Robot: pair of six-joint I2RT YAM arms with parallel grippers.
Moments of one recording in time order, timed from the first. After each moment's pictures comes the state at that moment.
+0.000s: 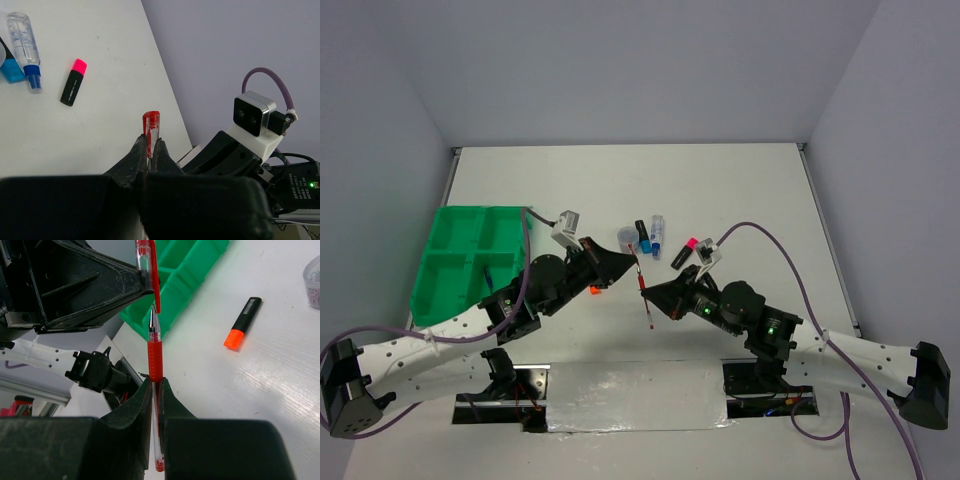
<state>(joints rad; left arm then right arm) -0.98 0.89 0.65 0.14 -0.25 -0.97 1.11 0.68 0.39 0.22 0.16 0.75</state>
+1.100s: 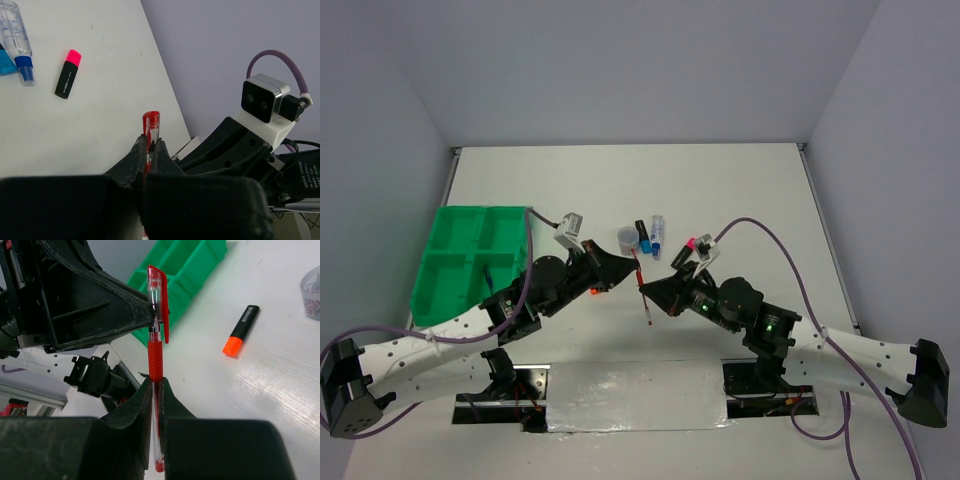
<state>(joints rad) -0.98 0.90 0.63 0.15 -0.21 -0.97 1.10 0.71 0.43 0.22 0.17 0.73</state>
